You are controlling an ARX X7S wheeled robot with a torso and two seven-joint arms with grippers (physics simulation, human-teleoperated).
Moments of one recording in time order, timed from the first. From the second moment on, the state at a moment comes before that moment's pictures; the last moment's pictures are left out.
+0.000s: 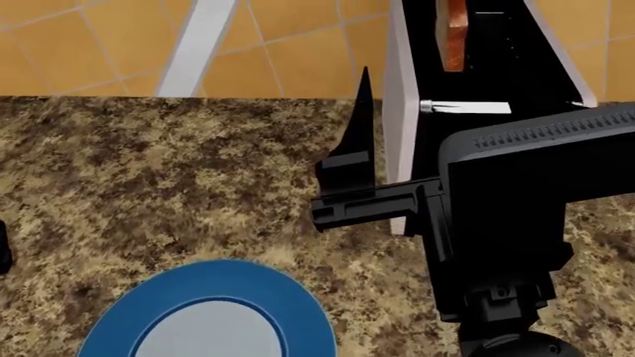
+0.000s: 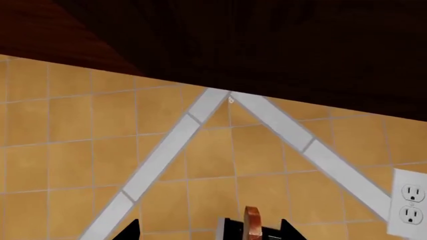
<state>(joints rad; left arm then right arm) -0.36 -0.44 -0.04 0.67 -0.09 -0.82 -0.12 0.63 0.29 -0.12 -0.77 0.29 0.90 0.15</state>
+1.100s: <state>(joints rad) -0.34 -0.45 -0.06 0.69 -0.11 -0.81 -0.12 1.31 0.19 -0.14 -0.03 0.33 1.24 0.16</state>
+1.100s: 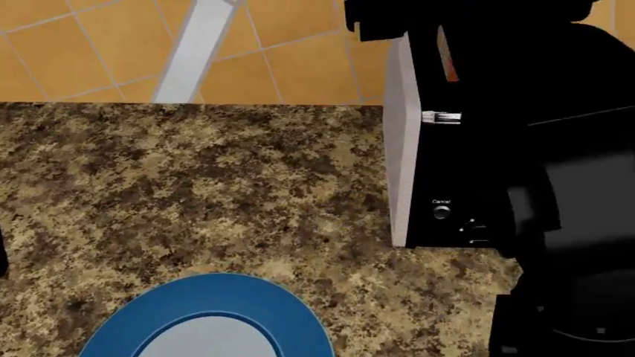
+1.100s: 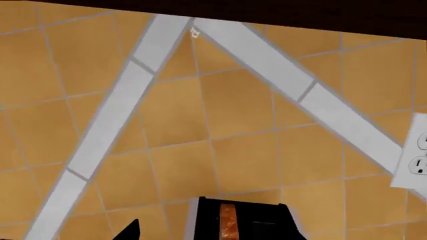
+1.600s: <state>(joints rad) -0.33 -0.45 -0.06 0.68 -0.12 -0.80 -0.12 1.52 0.17 -0.21 0.48 0.29 1.21 0.13</state>
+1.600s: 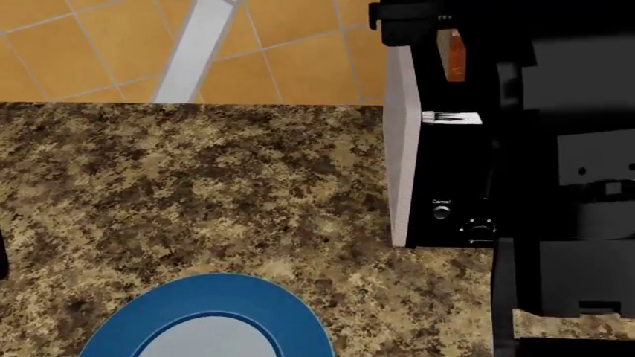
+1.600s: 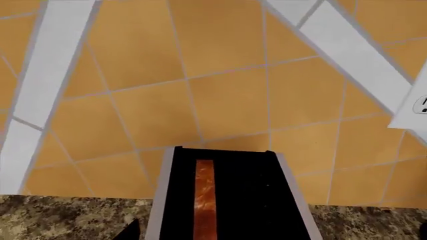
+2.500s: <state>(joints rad) -0.33 -0.46 -0.05 0.69 -0.12 -0.80 -0.13 1.72 0.06 -0.22 1.29 0.16 0.78 0.03</state>
